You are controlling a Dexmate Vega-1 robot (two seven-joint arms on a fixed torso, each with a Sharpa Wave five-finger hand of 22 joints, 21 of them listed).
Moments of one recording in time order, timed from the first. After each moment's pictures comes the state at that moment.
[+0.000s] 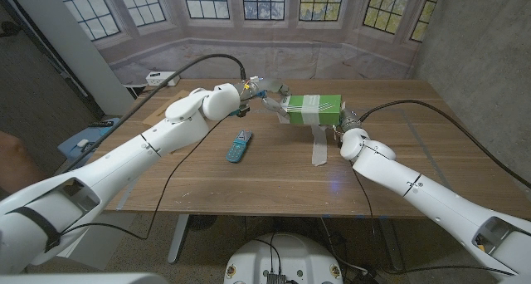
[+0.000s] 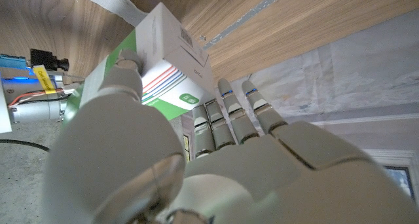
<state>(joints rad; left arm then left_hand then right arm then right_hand) 0.51 0.73 0.73 -1.90 0.50 0.17 -0.33 0.94 -0.04 0.39 -0.15 0.19 0.56 -0.02 0.42 0.25 0.46 -0.11 0.55 0.58 0.48 -0.07 0.22 0.36 0.31 0.06 0.25 0.20 -0.73 -0.63 -0.72 -1.82 -0.07 -0.75 -0.40 1.23 0.05 0.26 -0.17 0.19 1.06 -0.09 0.32 0.23 1.04 -0.11 0.46 0.35 0.89 -0.12 0.34 0.36 0.84 -0.10 0.23 0.18</state>
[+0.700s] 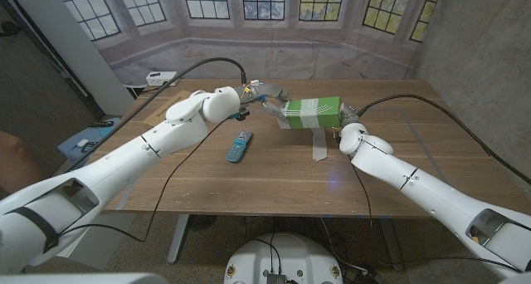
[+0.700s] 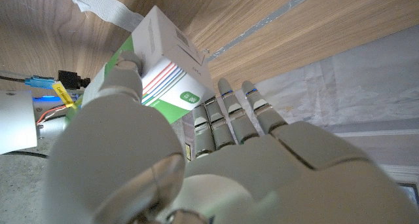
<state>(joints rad) 0.51 0.74 0.75 -1.89 0.49 0.17 -0.36 0.94 -0.04 0.39 -0.15 0.19 0.56 -0.02 0.42 0.25 0.46 -0.11 0.54 0.58 0.48 -0.07 0.22 0.35 0.31 0.06 0.25 0.20 -0.69 -0.62 -0.74 -1.76 -0.10 -0.71 -0.37 1.23 0.05 0.25 -0.16 0.19 1.06 -0.09 0.32 0.23 1.04 -0.11 0.47 0.35 0.89 -0.12 0.33 0.37 0.84 -0.10 0.23 0.18</state>
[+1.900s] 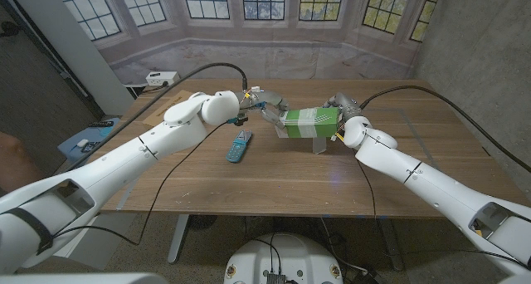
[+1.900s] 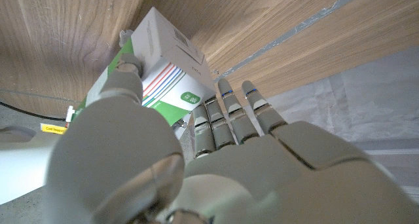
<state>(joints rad) 0.52 0.76 0.76 -1.92 0.50 0.15 -0.43 0.92 -0.02 0.39 -0.15 0.19 0.56 -0.02 0.42 0.25 0.46 -0.11 0.54 0.58 0.48 -0.07 0.22 0.36 0.31 0.06 0.25 0.20 -0.66 -0.64 -0.73 -1.75 -0.14 -0.67 -0.33 1.24 0.06 0.25 -0.16 0.19 1.06 -0.09 0.32 0.23 1.04 -0.11 0.46 0.35 0.89 -0.12 0.33 0.37 0.84 -0.10 0.23 0.18</state>
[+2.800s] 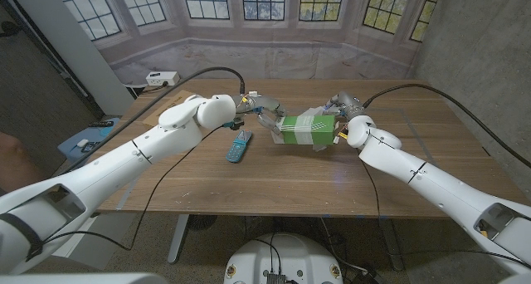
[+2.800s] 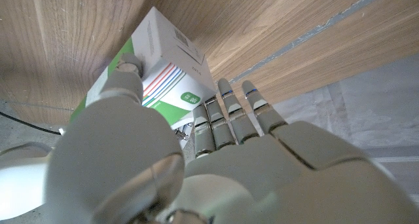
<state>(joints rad) 0.55 0.80 0.74 -1.96 0.50 0.15 -0.46 0.92 -0.02 0.40 -0.16 0.19 0.56 -0.02 0.42 0.25 0.46 -0.11 0.54 0.58 0.48 -0.07 0.22 0.35 0.31 0.06 0.25 0.20 -0.67 -0.67 -0.72 -1.76 -0.16 -0.66 -0.31 1.24 0.05 0.25 -0.16 0.19 1.06 -0.09 0.32 0.23 1.04 -0.11 0.46 0.36 0.89 -0.12 0.32 0.37 0.84 -0.10 0.23 0.18</state>
